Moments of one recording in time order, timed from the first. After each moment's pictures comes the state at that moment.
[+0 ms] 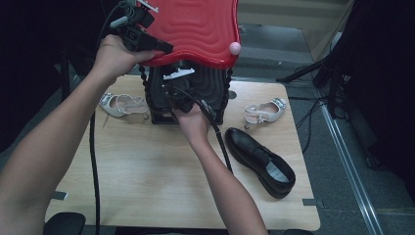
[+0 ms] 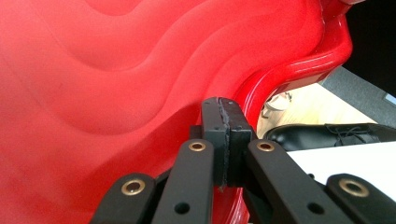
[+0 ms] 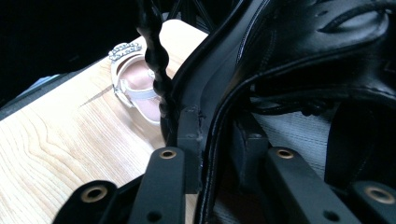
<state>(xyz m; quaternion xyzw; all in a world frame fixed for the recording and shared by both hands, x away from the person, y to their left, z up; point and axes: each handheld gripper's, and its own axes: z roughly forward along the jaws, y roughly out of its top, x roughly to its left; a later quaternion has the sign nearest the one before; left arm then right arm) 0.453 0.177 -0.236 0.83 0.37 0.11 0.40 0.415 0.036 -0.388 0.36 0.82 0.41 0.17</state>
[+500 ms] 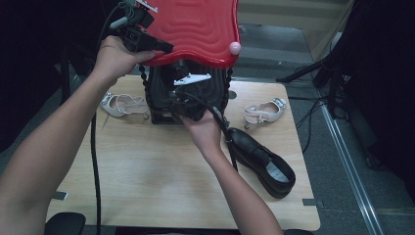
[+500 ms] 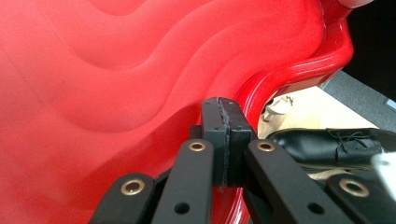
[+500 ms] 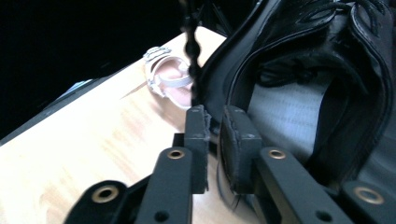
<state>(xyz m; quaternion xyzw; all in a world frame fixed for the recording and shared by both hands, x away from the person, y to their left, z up) 0.453 0.177 -0.237 0.83 0.37 0.12 0.41 0.373 -0.001 -0.366 0.34 0.82 0.45 0.14</state>
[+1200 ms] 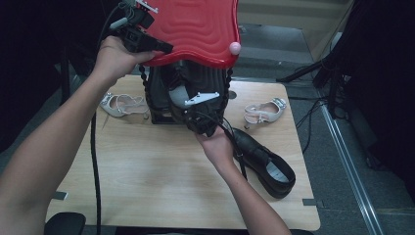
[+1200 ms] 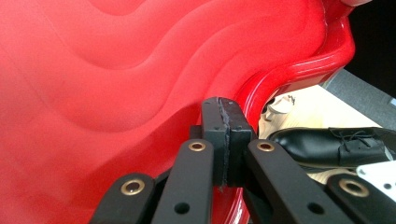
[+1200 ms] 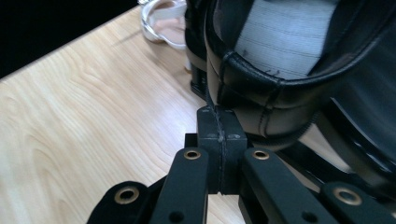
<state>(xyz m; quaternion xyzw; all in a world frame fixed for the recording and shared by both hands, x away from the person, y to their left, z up) 0.451 0.177 -0.236 0.83 0.37 0.12 0.40 0.365 -0.028 -0.407 0.34 0.84 0.41 0.11</state>
